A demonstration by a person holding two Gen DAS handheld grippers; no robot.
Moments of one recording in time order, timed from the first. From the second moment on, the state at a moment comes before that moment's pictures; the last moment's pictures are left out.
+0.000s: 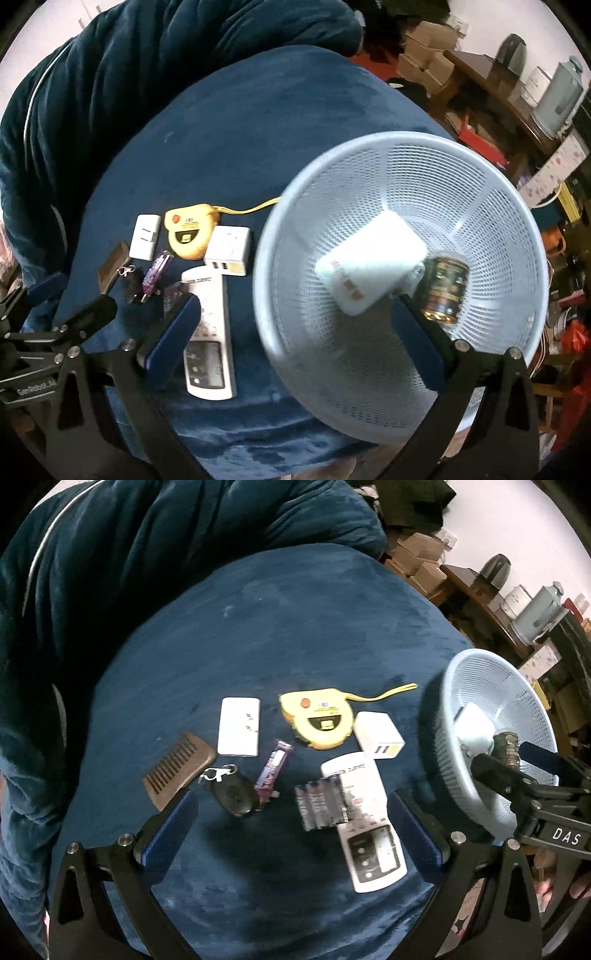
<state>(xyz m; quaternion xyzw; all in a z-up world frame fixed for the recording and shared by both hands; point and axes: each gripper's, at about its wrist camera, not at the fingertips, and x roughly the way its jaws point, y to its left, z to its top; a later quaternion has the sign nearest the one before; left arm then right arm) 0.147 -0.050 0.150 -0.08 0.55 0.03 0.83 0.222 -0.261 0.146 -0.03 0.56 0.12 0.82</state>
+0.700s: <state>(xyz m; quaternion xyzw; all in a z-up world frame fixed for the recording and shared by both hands) 0.143 -0.003 0.110 -0.12 0.58 0.06 0.80 0.224 -0.192 0.124 -0.09 0.58 0.17 0.79</state>
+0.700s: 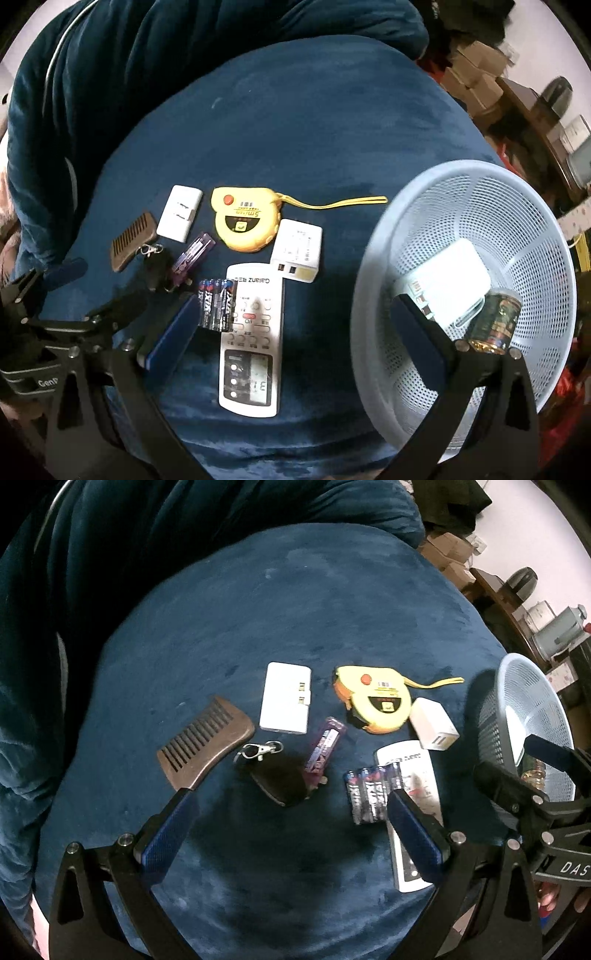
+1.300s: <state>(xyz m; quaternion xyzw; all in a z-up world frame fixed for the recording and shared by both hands) 0.137 0.085 0.083 -0.20 0.57 0.12 0.79 0.263 -0.121 0.104 -0.14 0.59 0.22 0.77</state>
